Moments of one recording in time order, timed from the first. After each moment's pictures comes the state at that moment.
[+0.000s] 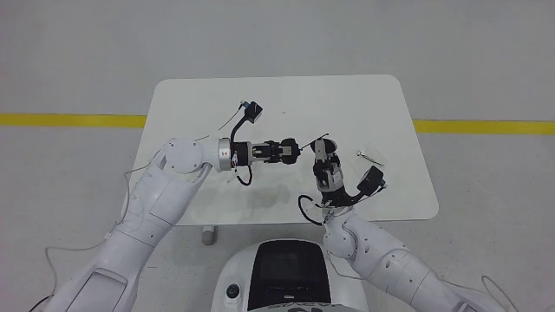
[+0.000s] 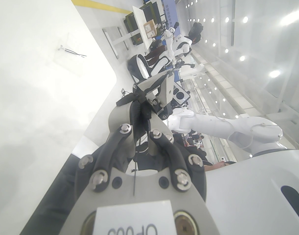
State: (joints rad) left arm 1.06 -1.19 -1.03 -1.35 -0.25 -0.34 -1.05; right arm -1.26 -1.23 0.58 -1.26 -0.68 -0.34 -1.18
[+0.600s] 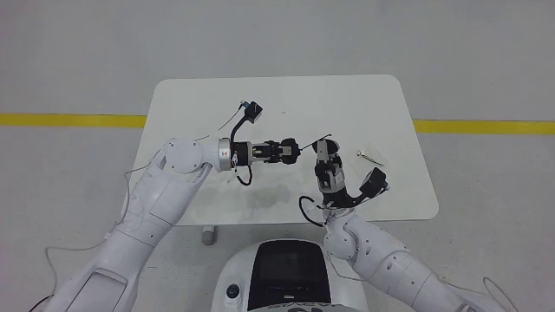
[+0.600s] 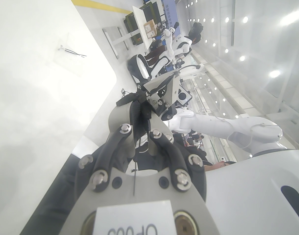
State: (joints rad) left arm 1.06 -1.19 -1.03 -1.35 -0.25 -0.34 -1.05; right arm -1.27 -1.22 0.59 -1.29 -0.69 -0.34 -1.19
